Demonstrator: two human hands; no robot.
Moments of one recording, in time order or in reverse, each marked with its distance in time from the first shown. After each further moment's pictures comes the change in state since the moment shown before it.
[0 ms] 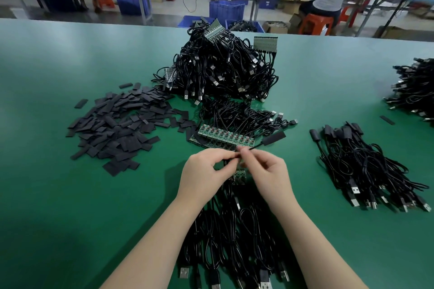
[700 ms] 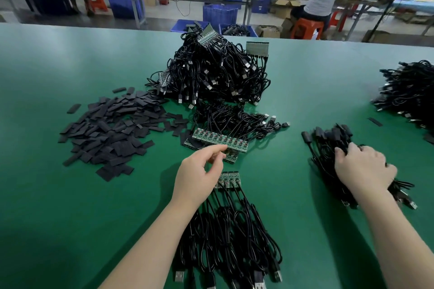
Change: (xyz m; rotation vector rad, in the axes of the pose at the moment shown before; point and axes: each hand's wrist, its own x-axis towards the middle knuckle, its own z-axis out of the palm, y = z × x) left_hand 0.002 -0.003 0.001 -0.054 0.008 -0.071; right_hand 0.046 -0.003 -0.175 -1.473 0.396 0.476
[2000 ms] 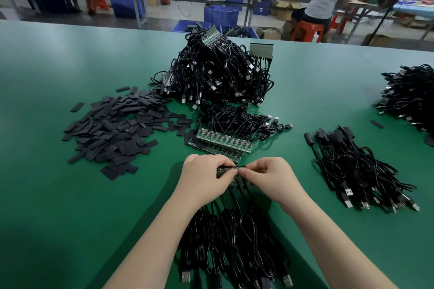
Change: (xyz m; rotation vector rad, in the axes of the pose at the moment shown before) left_hand 0.007 0.008 -0.007 0.435 -0.245 0.045; right_hand -0.116 -0.111 -0.004 0.790 -0.452 -0.448
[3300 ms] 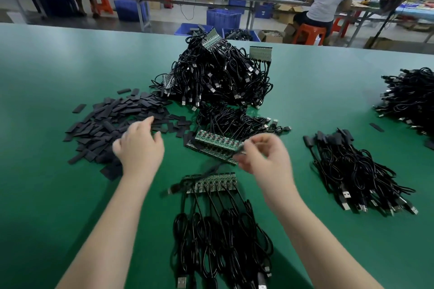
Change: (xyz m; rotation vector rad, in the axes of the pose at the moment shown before) left_hand 0.022 -0.064 -0.069 0.255 0.423 -0.501; right_hand -0.016 -0.039 -0.001 0.620 0.173 -0.087
